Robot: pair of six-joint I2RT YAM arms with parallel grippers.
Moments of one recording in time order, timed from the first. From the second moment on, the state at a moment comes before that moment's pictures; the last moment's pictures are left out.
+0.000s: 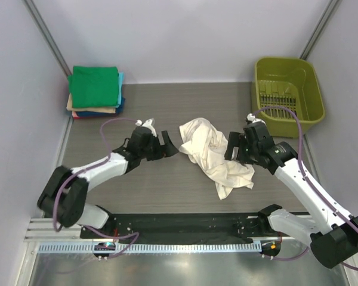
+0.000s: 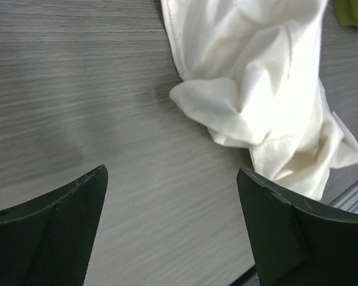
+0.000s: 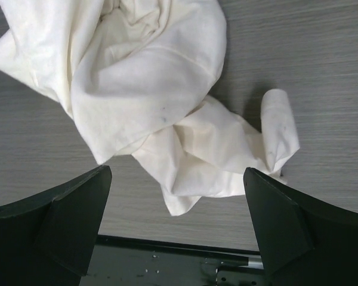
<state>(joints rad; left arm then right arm) -0.54 1.36 0.72 0.00 0.14 -0.69 0.42 1.03 0.96 -0.83 0.14 0.51</state>
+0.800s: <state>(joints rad) -0.55 1.47 1.05 0.06 0.02 -0.70 0.42 1.14 0.74 -0.61 -0.04 0.63</state>
